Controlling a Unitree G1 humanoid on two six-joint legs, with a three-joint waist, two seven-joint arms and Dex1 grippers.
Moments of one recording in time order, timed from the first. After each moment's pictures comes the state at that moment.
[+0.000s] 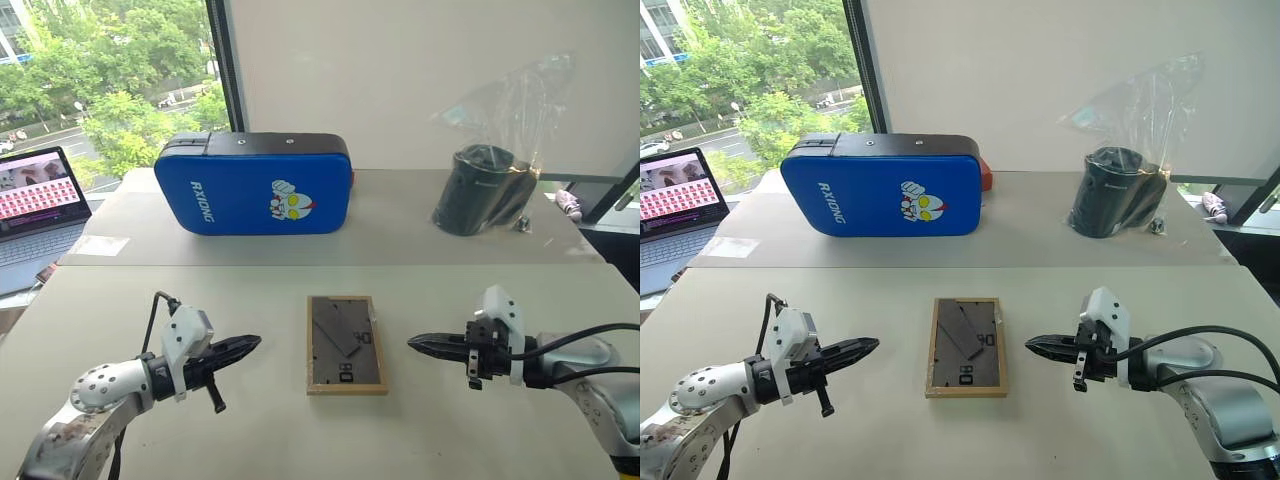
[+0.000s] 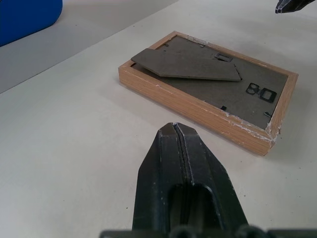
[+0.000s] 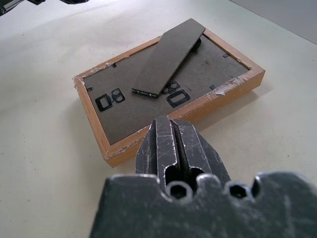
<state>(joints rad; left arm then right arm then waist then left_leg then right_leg) 0.11 0.72 0.16 -0.49 -0.54 0.42 -0.83 -0.10 -0.82 -0.14 -0.38 0.57 0.60 1.05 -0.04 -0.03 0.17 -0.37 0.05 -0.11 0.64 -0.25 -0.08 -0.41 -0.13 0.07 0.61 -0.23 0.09</state>
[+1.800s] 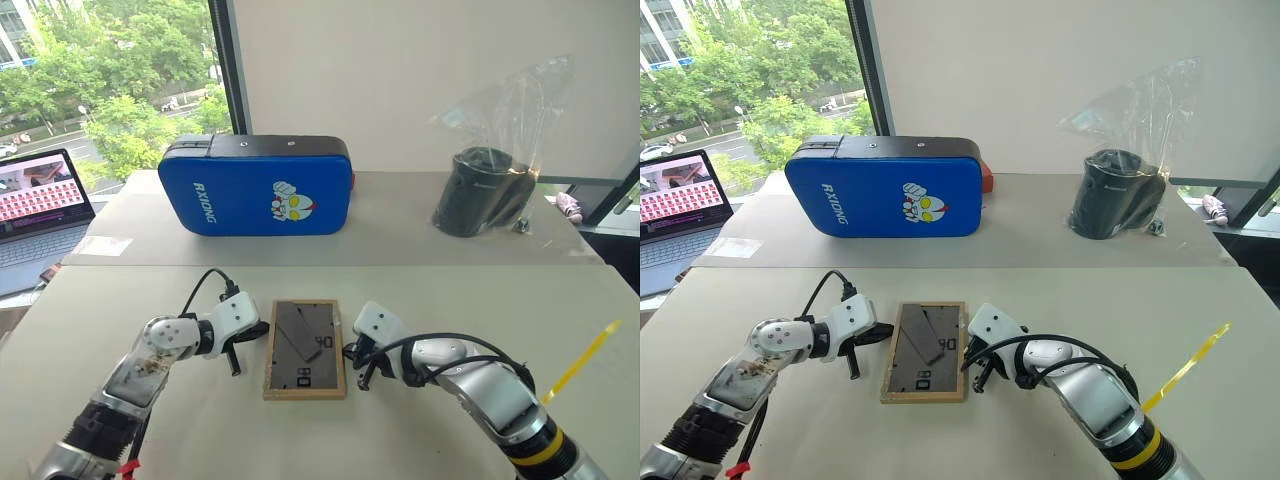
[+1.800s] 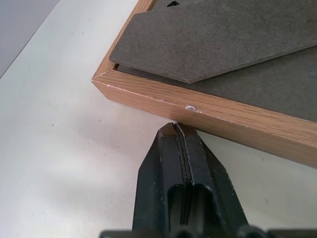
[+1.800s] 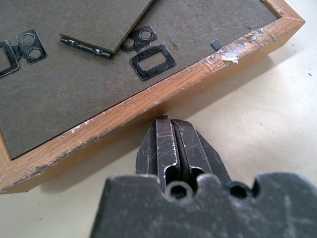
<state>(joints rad) -0.32 0.70 -0.20 -0.02 -0.08 0.25 -0.88 -0.39 -0.54 0.41 -0.49 0.18 0.99 0.60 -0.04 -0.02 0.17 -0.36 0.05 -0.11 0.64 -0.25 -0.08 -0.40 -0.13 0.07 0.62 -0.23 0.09</state>
